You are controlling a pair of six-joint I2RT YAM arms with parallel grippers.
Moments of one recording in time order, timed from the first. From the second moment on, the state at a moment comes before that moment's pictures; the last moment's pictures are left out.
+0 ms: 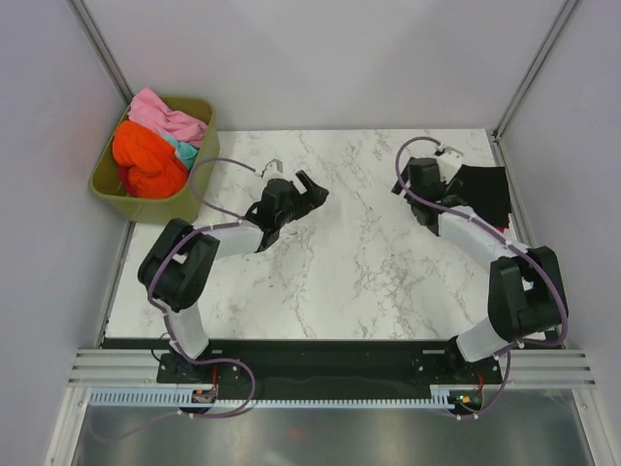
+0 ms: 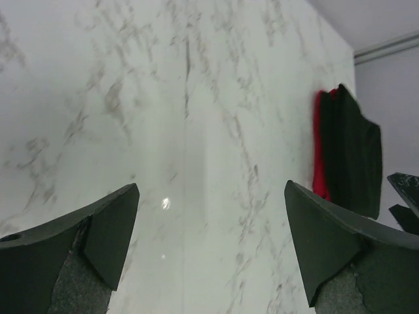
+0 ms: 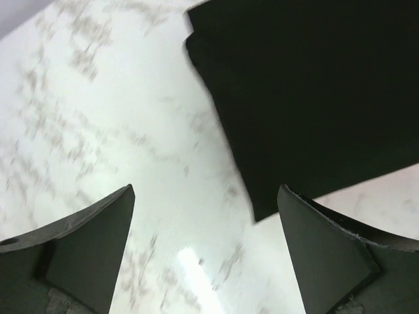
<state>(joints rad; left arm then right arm) -0.55 1.86 1.02 0.53 -0.12 -0.89 0.21 1.56 1.05 -0.10 0.50 0.60</state>
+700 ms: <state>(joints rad) -0.46 1.23 0.42 0.34 -0.18 -0.89 0.62 1.40 0.81 -0.07 0.41 0.63</state>
